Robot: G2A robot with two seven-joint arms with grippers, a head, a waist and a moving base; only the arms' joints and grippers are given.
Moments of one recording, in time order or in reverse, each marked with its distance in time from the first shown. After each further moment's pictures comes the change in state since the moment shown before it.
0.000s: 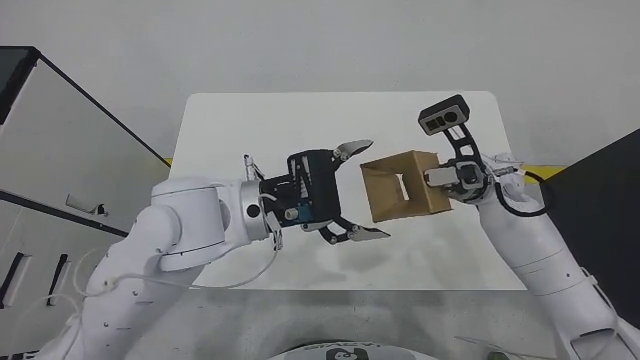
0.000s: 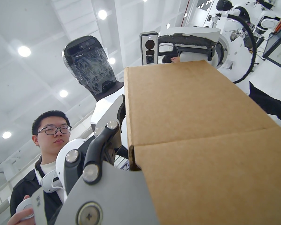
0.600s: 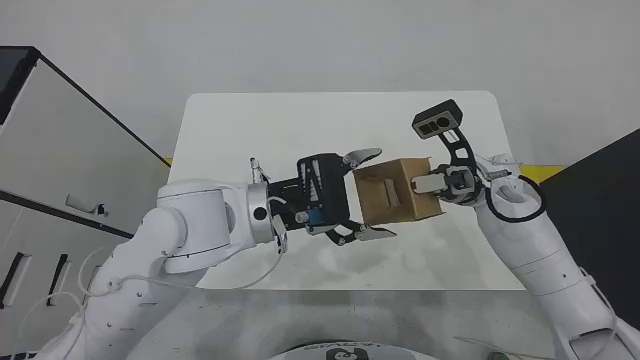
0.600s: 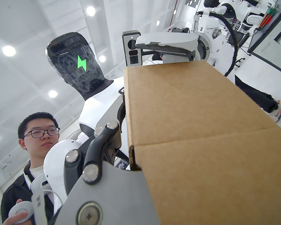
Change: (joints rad) left arm -0.011 -0.003 0.030 -0.004 0.000 0.018 -0.028; right arm -0.004 -0.006 0.003 0.007 -0.061 -0.019 0.000
